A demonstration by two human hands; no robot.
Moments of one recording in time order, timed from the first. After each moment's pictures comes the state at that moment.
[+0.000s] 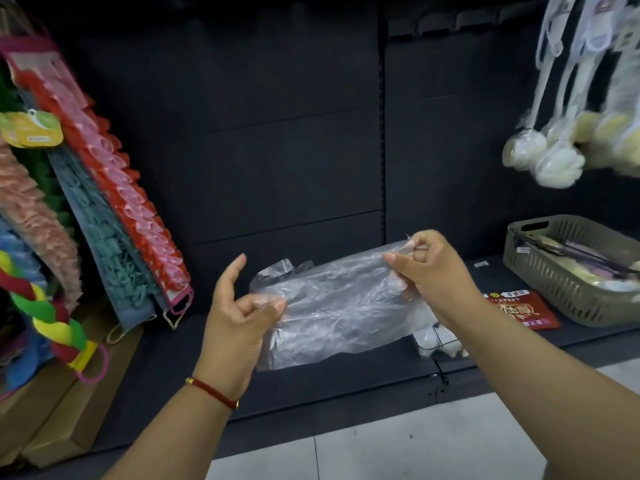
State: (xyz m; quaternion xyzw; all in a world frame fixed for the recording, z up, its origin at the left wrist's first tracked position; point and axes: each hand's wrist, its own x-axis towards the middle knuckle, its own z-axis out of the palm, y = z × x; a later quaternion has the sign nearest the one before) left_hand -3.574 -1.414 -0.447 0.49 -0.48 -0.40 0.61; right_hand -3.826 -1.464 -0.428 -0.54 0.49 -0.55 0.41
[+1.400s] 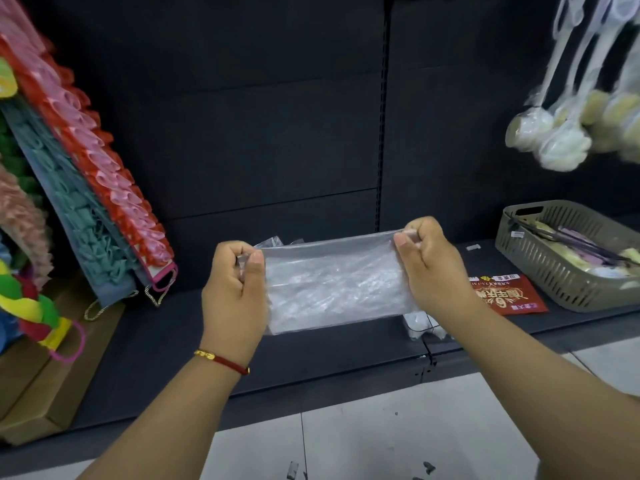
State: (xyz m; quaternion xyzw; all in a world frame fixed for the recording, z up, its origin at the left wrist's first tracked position) left_hand -3.588 -1.434 -0.452 0.56 -0.56 -0.14 0.60; right_hand -3.819 -1.460 -0.441 -0.64 0.56 -0.48 0.21
